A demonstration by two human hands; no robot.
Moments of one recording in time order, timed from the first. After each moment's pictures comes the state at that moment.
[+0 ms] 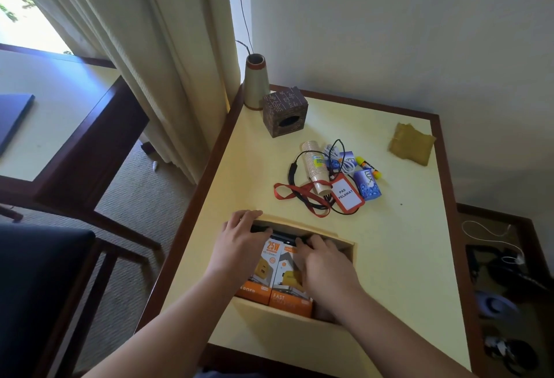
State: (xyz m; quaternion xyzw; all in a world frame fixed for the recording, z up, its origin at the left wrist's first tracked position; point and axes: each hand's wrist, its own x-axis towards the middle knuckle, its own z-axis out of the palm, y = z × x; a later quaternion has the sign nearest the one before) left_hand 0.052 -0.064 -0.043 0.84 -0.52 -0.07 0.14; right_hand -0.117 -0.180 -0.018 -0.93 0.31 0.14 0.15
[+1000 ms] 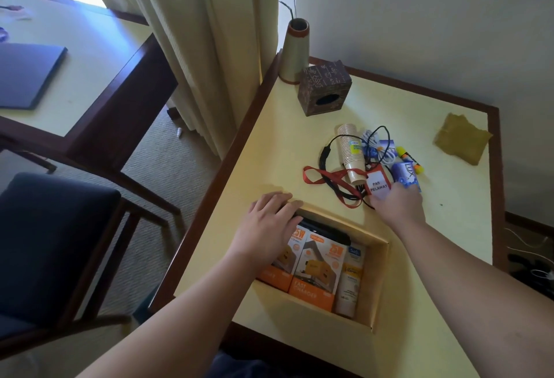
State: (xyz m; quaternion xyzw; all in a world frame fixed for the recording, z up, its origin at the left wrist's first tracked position) left_hand 0.057 -0.063 -0.051 0.84 -0.49 -0.14 0.18; right_hand -0.096 -0.346 -0.094 -0.79 0.58 0.07 0.16
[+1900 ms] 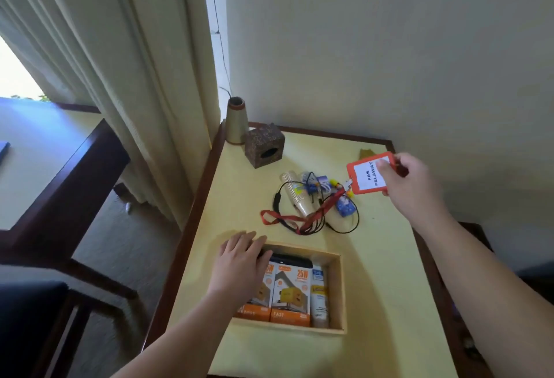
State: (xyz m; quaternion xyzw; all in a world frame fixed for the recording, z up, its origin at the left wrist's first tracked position) left_hand 0.057 -0.057 -0.025 0.84 -0.51 -0.13 0.14; right_hand -0.151 -0.302 0.148 -0.75 0.53 -0.27 0.28
